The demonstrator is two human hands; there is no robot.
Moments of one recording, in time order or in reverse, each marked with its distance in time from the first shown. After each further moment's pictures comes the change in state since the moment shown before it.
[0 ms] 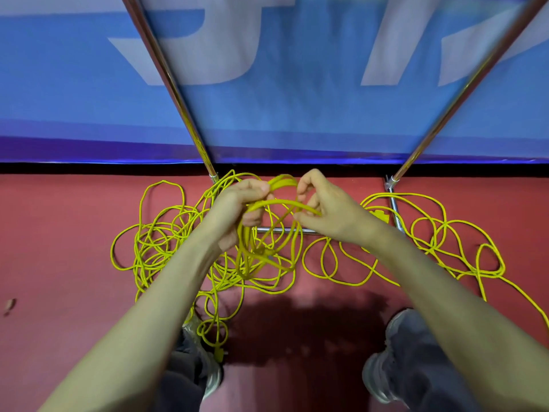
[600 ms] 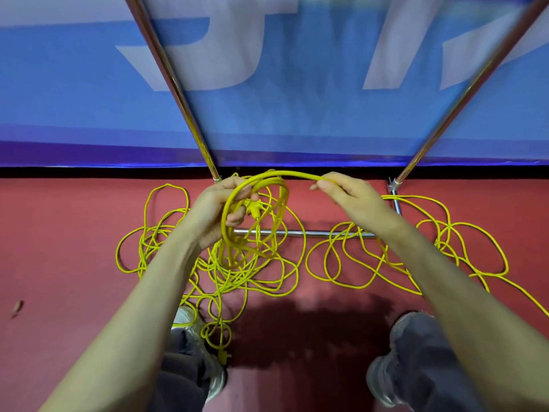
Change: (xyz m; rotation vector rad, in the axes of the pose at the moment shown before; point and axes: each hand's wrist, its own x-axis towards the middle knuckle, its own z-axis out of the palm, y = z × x) left_hand 0.000 0.010 -0.035 -0.010 -0.043 0.028; right_hand 0.002 0.024 -0.022 0.110 0.149 0.042
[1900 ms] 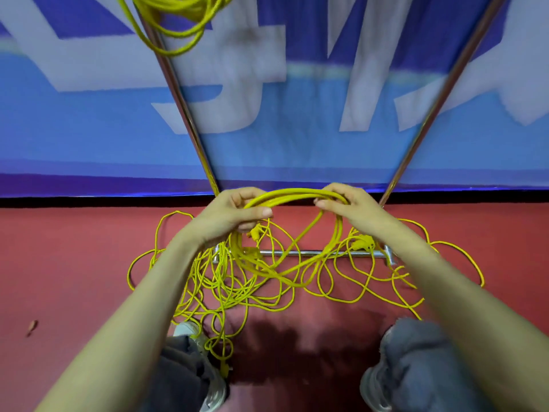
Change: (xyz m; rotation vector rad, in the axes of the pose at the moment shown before) left_hand -0.062 0.050 0.050 0.458 -0.217 0.158; right_hand -0.040 -0.052 -0.044 0.081 -0.034 -0.047
